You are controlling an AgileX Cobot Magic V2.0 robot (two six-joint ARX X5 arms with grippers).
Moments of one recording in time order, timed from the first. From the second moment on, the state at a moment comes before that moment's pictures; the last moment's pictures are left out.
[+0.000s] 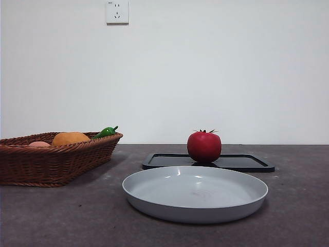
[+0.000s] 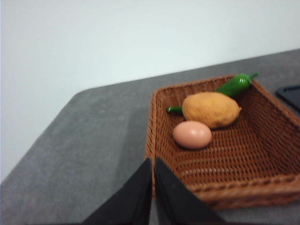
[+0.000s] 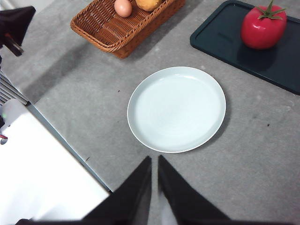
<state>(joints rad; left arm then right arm) -0.01 0.01 0.03 -0.07 0.00 0.20 0.36 0.61 0.98 -1.06 -0.44 0.00</state>
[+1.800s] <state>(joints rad) -0.01 0.01 0.03 -0.18 0.00 0.04 0.11 0.46 0.85 -0.65 -0.44 -0.07</state>
